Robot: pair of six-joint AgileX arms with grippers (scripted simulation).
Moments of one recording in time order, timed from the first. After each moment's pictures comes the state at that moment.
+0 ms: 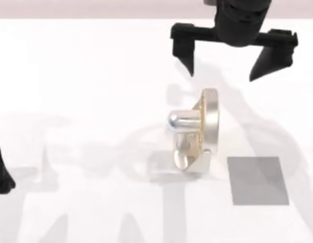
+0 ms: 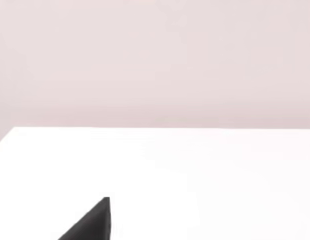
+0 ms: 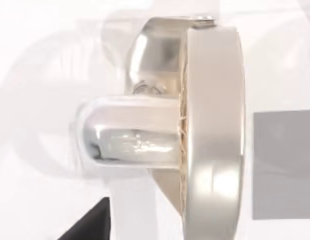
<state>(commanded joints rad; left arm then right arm) 0.00 0.00 0.00 0.00 0.00 0.00 0.56 2.15 2.26 -1.56 0.01 0.64</state>
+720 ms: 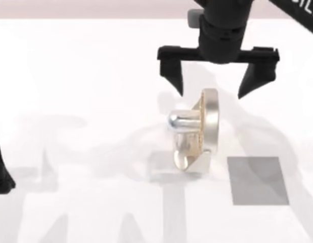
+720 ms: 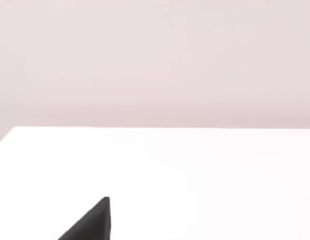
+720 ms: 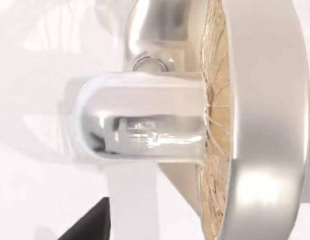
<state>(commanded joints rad) 0.00 0.00 0.00 0.00 0.00 0.00 0.59 2.24 2.28 -1.60 0.00 0.66</state>
